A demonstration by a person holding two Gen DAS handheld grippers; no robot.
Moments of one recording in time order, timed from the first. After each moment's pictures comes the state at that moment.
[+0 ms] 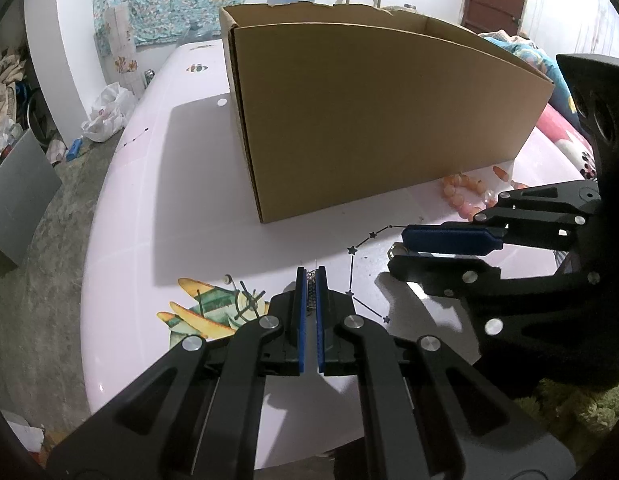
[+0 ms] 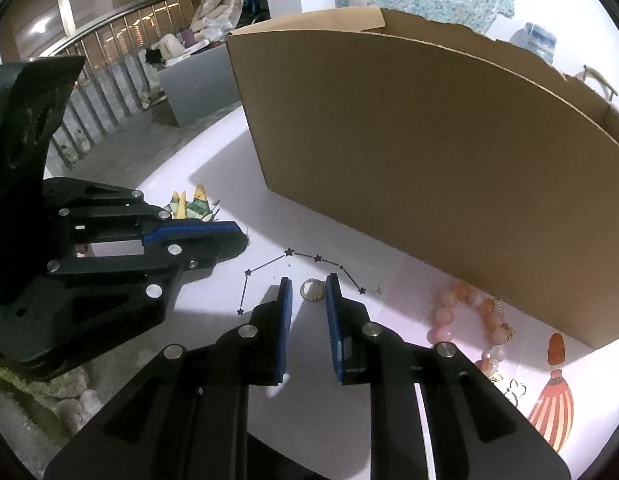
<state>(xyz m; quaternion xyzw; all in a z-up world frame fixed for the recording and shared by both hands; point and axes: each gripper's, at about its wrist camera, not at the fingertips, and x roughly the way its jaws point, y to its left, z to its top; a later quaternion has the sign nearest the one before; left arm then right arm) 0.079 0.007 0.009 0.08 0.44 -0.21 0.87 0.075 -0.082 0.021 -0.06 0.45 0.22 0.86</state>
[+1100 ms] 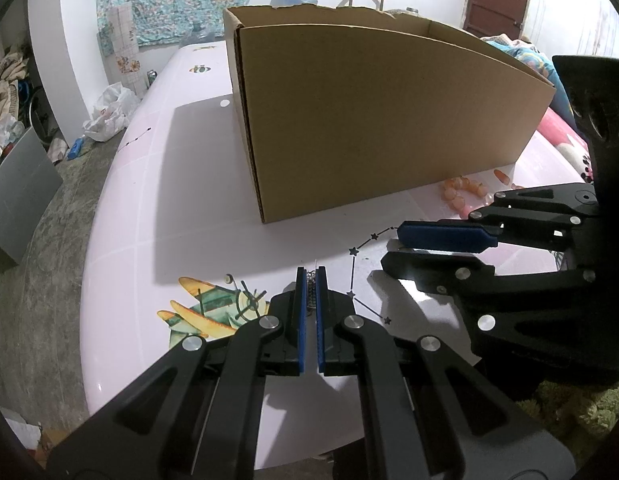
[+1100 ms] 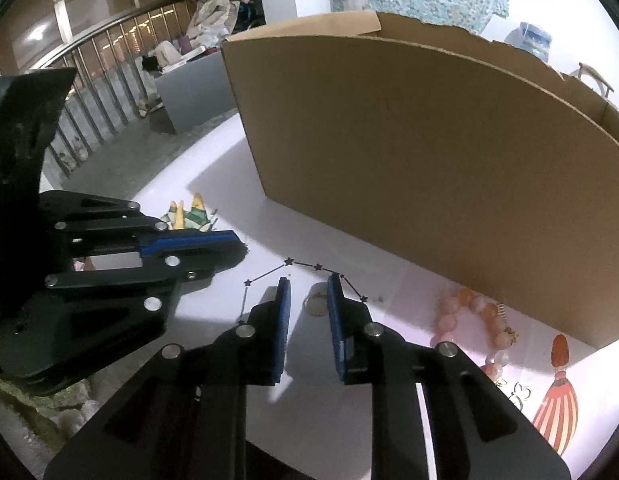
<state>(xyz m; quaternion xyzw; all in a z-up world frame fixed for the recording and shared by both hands) 0.079 0.009 0.009 0.07 0.44 -0.21 0.87 0.079 -0.089 0.019 -0.05 0.45 0.22 0.87</state>
